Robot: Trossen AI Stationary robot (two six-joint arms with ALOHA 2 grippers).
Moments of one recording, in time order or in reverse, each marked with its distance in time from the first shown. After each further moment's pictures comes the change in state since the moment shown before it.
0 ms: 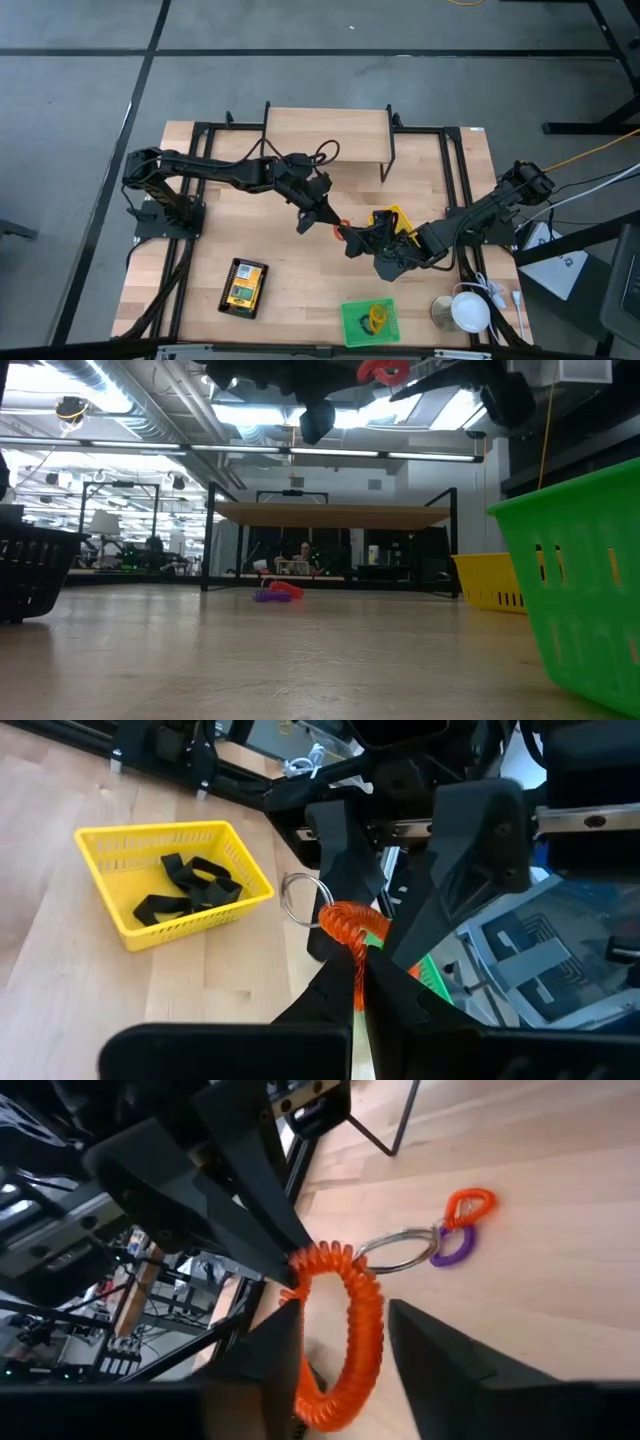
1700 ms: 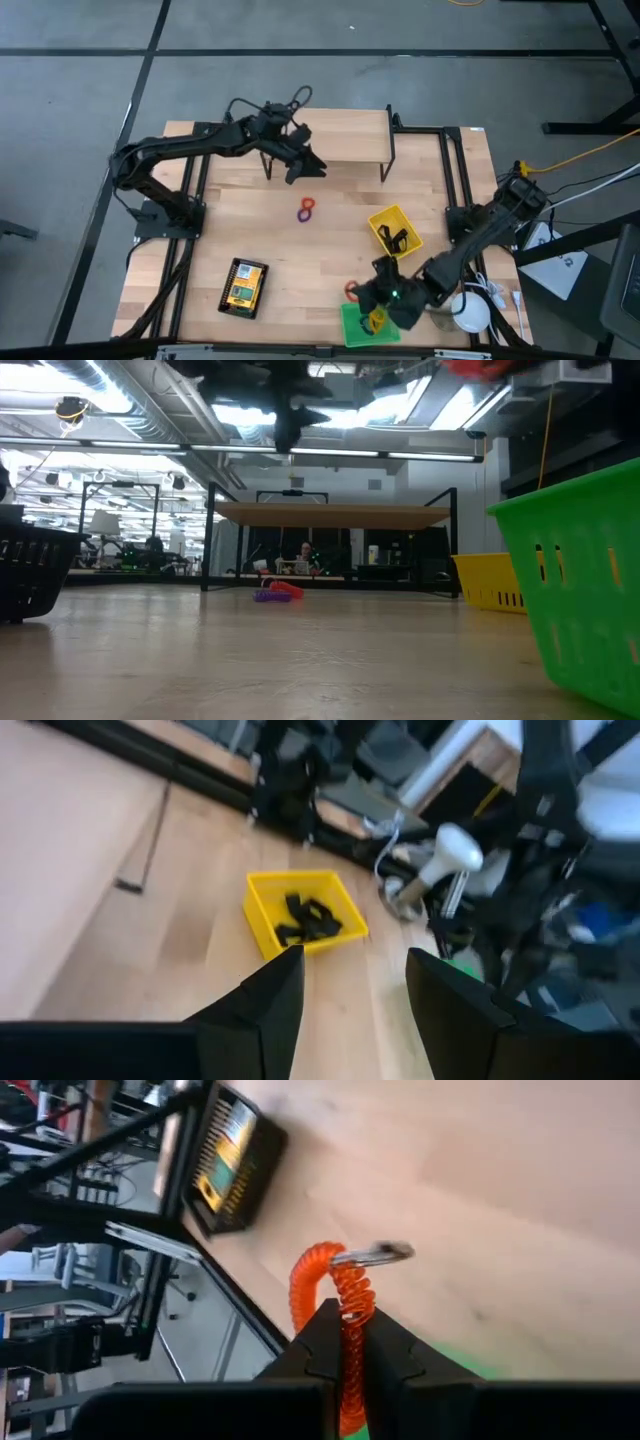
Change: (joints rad) left arm 0.346 -0.110 0.000 -0.145 0.144 0.081; right arm 0.224 0.121 0.000 -0.004 -0.296 0.181
